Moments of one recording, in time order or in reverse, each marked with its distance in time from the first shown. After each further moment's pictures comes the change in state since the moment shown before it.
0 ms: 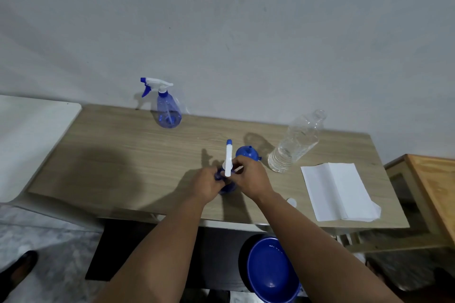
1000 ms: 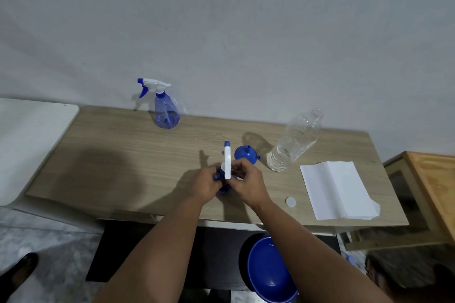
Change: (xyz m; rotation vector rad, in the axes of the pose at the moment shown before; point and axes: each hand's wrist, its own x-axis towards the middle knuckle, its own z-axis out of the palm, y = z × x) left_hand -0.002 0.003 -0.003 0.031 -0.004 0.006; right_hand -0.019 0.010 0.016 0.382 0.096 0.005
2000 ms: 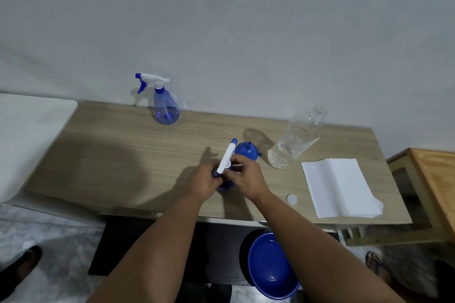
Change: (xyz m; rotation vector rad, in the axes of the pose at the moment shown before) left_hand 0.002 -0.003 -0.001 0.028 0.035 -0.028; right_hand 0.014 -0.008 -0.002 -0.046 -0.088 0.027
